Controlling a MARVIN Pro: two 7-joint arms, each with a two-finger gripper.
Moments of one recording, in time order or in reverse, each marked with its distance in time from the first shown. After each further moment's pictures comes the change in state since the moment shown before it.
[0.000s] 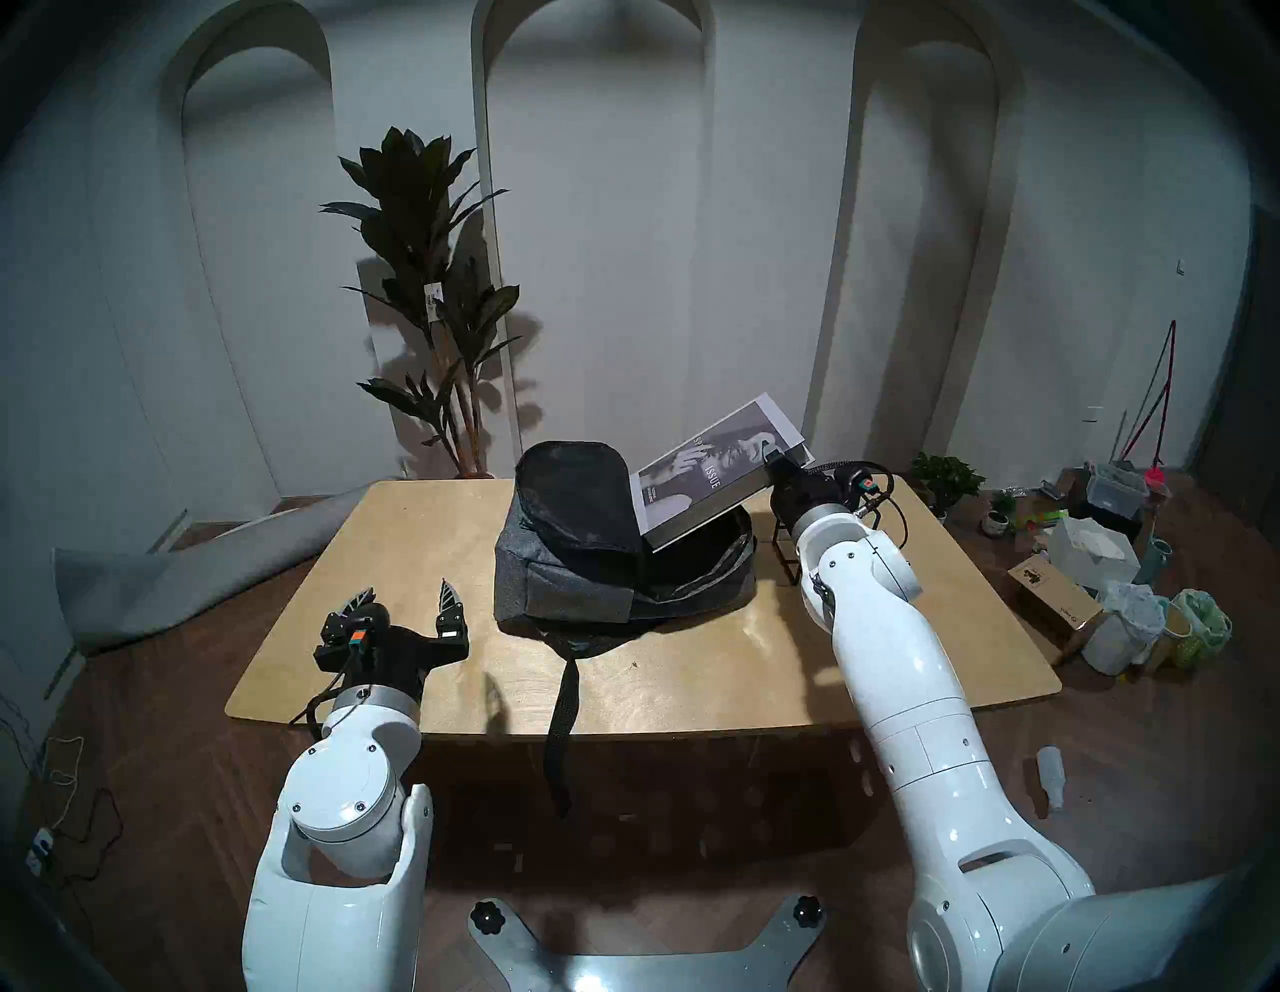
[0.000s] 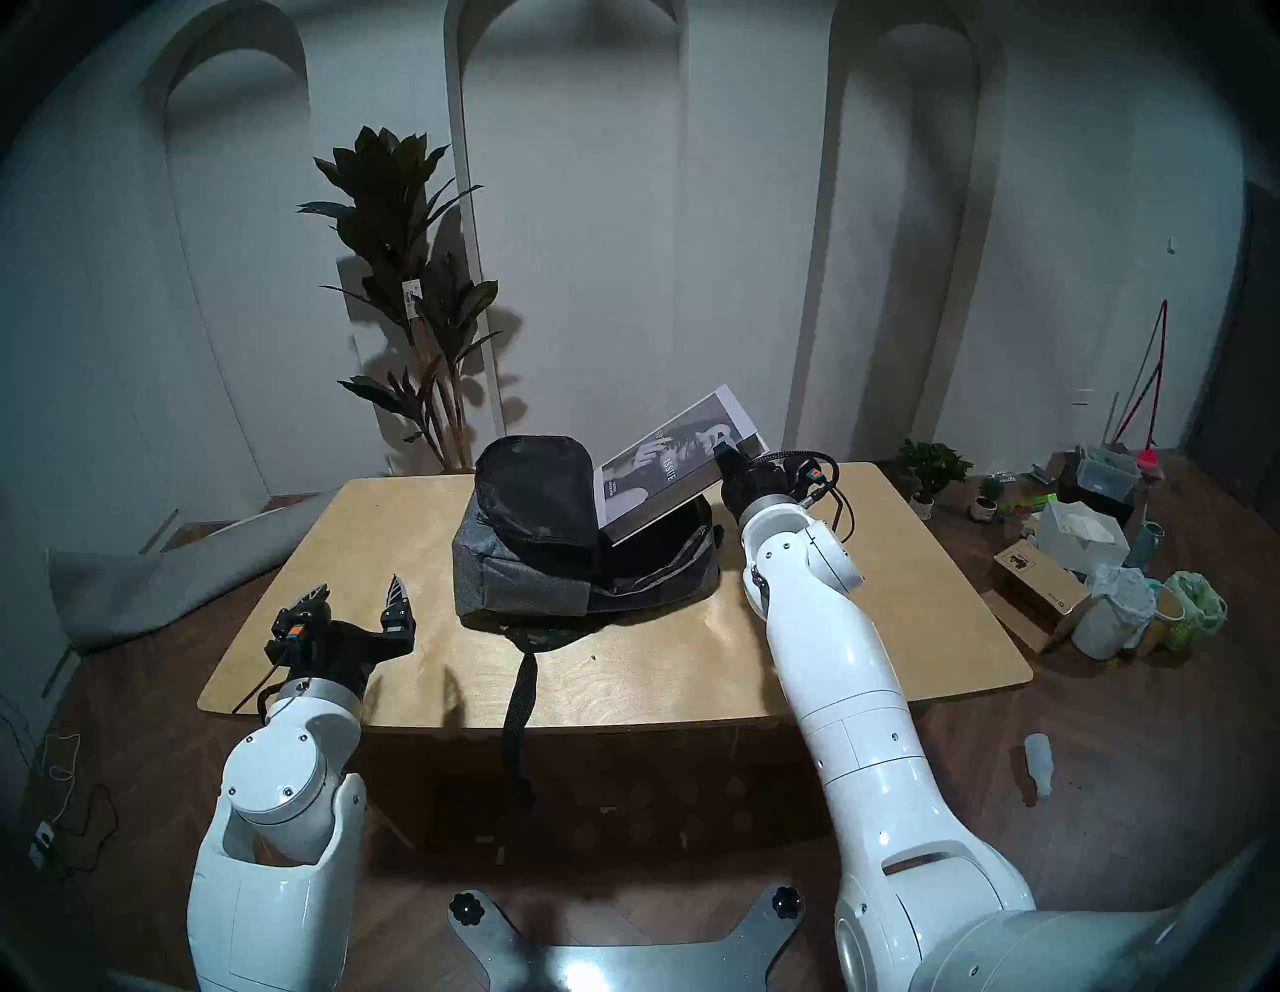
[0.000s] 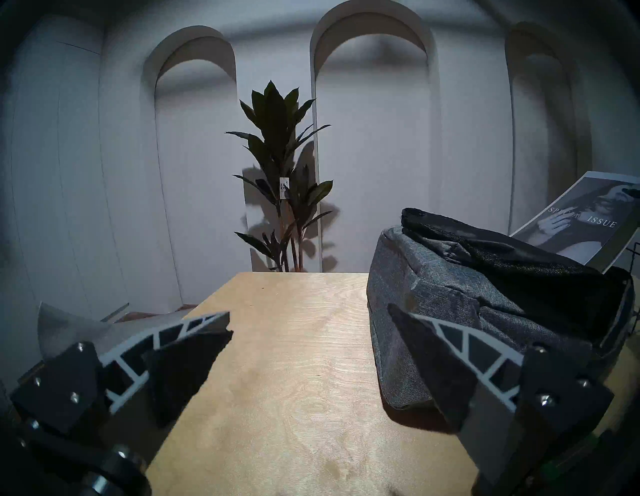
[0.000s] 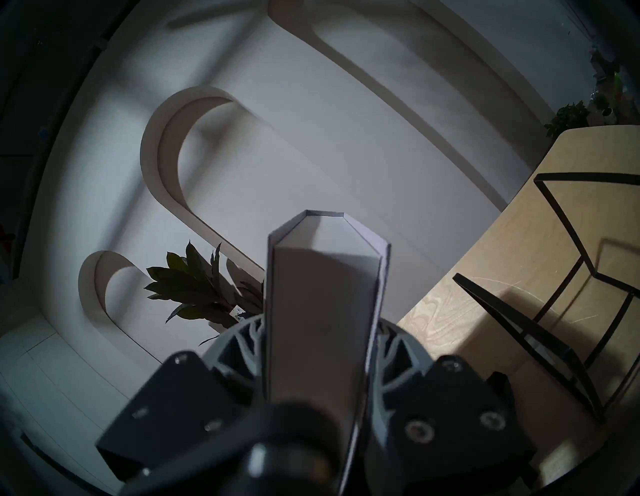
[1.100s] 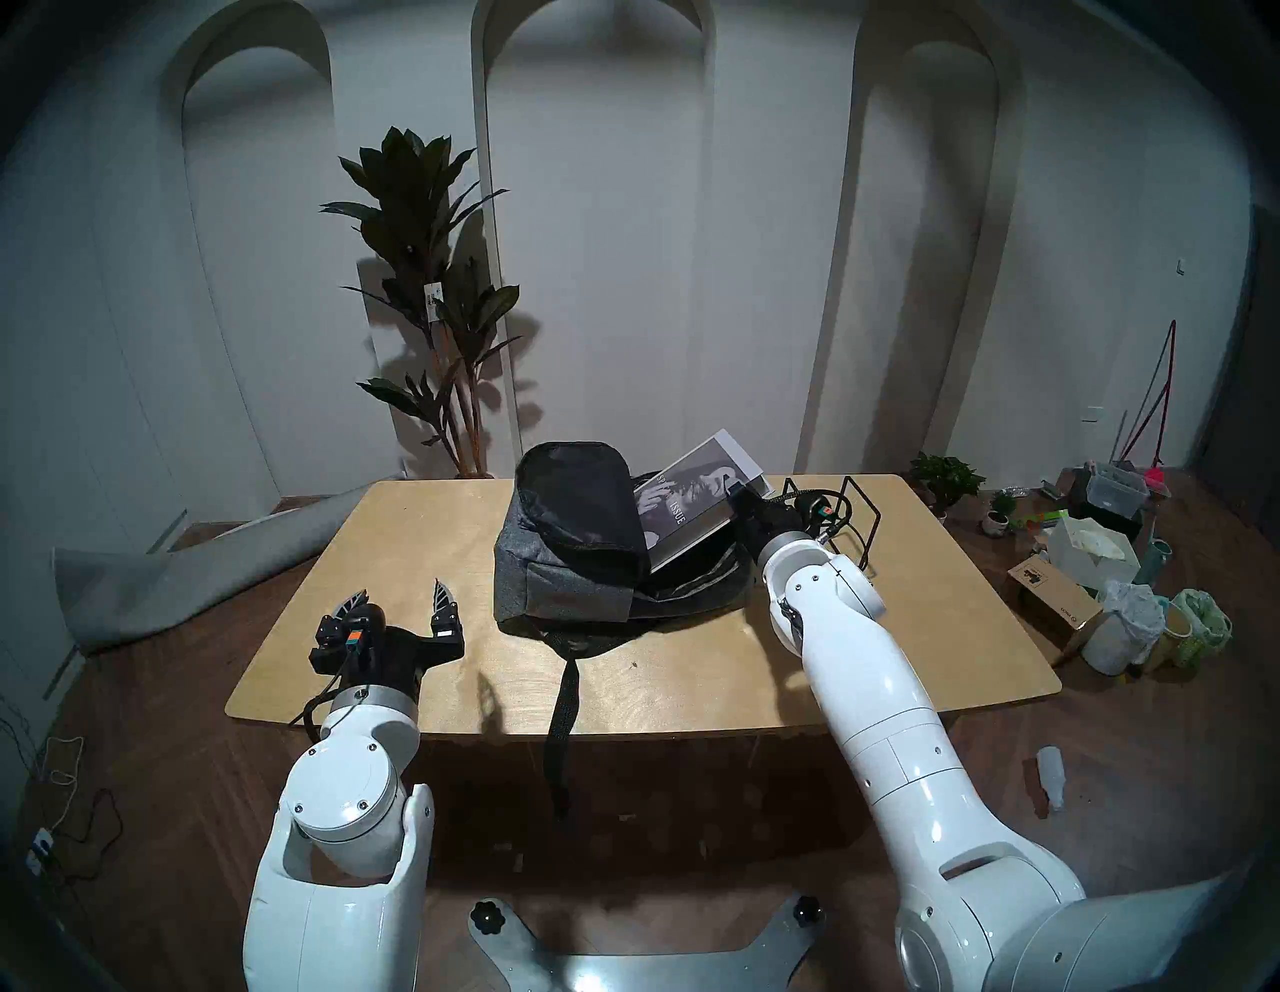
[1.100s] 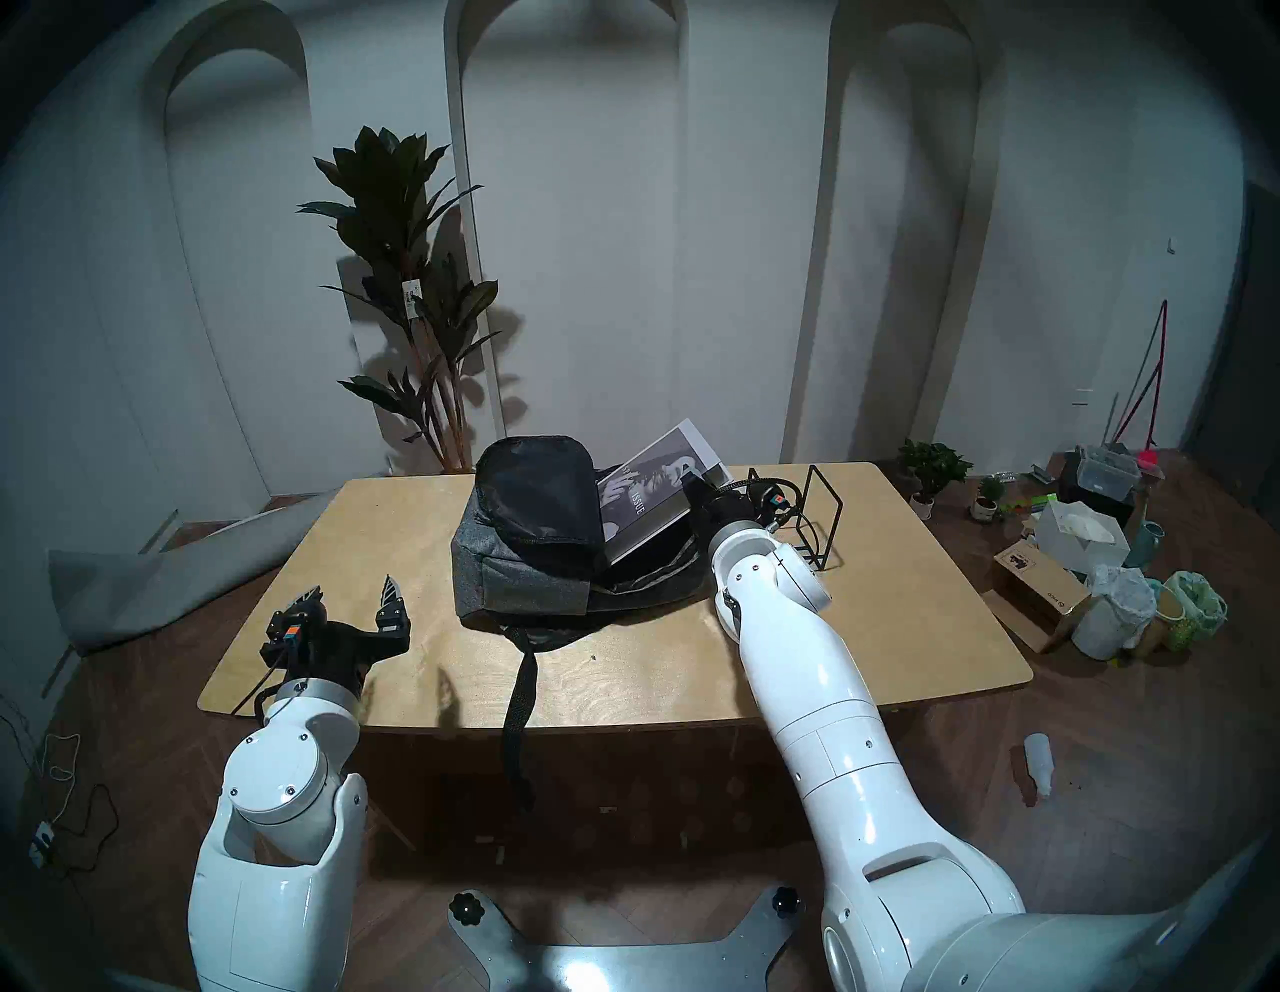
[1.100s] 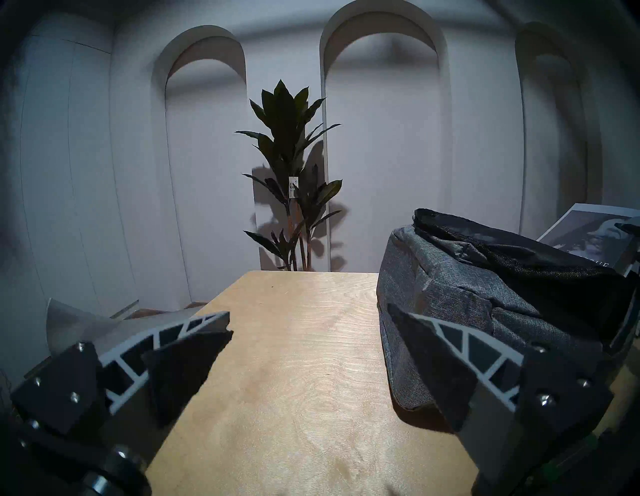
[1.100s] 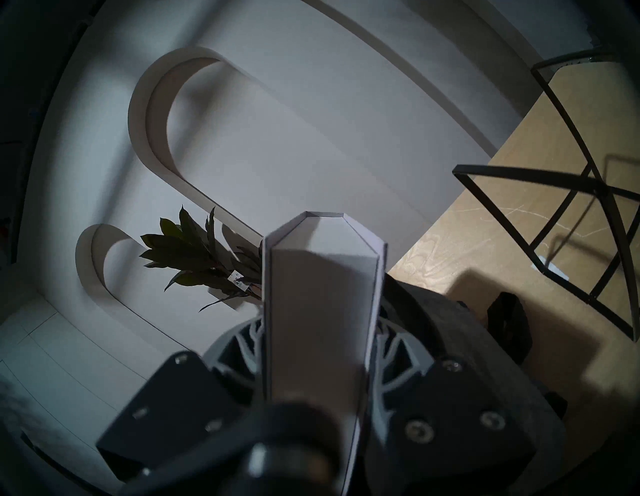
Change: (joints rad) left arm 0.002 0.001 0.006 0.000 0.000 0.001 0.038; right arm -0.016 -0.024 -0.063 0.068 0.037 0.028 0.025
